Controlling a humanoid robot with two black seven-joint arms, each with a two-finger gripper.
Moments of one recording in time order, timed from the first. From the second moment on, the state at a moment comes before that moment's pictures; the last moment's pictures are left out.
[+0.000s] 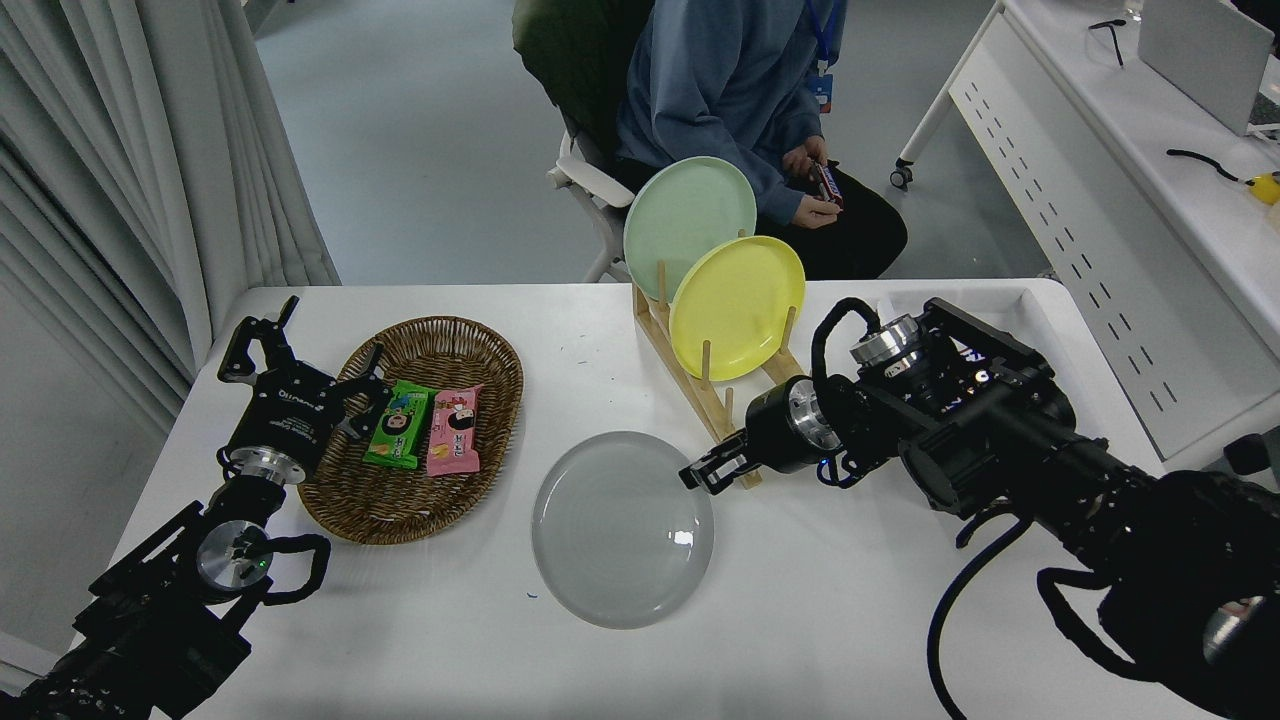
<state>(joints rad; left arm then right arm) -0.50 0.26 -1.08 -0.53 0.16 -0.58 -0.44 1.00 0.00 0.49 0.51 0.80 -0.79 -0.67</state>
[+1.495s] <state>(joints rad) -0.50 0.26 -1.08 -0.53 0.16 -0.58 -0.44 0.95 0.00 0.47 0.48 0.79 -0.79 -0.67</state>
